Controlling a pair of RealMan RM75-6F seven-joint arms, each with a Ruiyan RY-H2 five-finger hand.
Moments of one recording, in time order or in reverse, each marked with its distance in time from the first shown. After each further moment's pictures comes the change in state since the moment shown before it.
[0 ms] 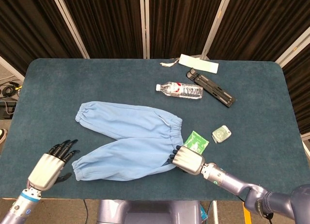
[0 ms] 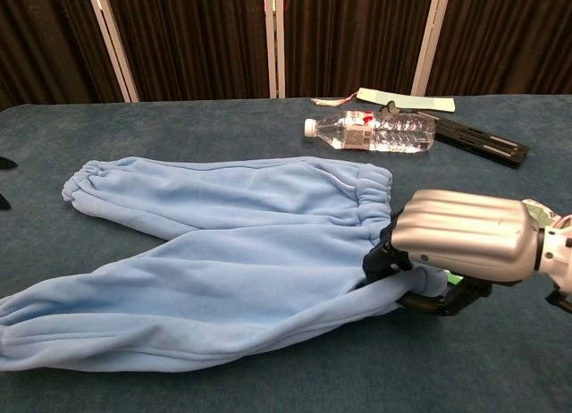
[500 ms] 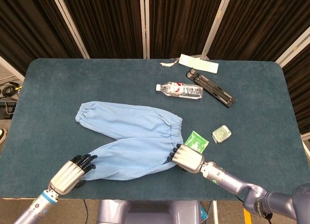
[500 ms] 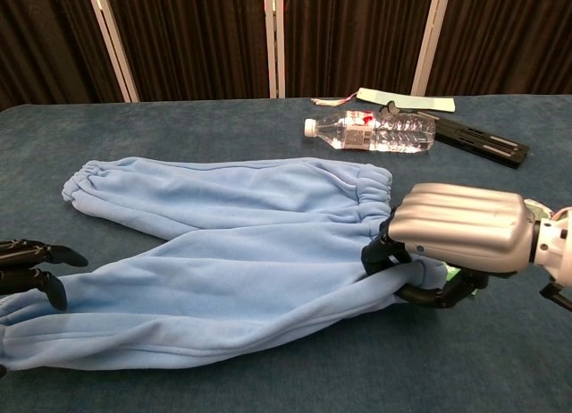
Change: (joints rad) left arm -0.065 -0.134 0.077 0.184 0.059 -0.071 -0.052; right arm 0.011 0.017 0.008 -0.045 0.051 -0.031 -0.036
